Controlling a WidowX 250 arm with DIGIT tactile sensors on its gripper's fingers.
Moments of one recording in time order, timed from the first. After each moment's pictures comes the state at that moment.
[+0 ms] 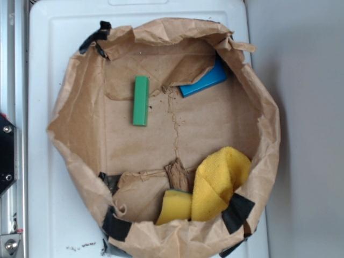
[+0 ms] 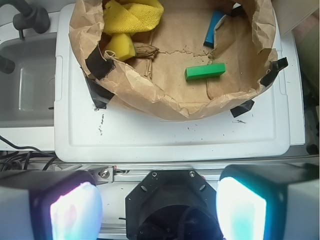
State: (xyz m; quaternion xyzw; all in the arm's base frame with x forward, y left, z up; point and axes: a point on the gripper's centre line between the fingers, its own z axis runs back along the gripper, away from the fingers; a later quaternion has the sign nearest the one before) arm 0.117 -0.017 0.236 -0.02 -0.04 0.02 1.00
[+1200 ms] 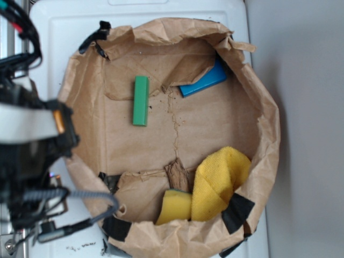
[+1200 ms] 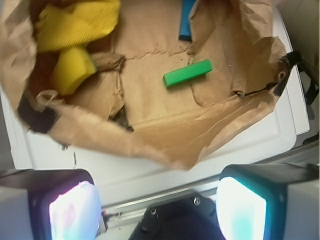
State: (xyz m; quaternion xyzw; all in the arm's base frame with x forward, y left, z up) arm 0.167 -0.002 0.184 0.01 -0.02 0.14 0.99
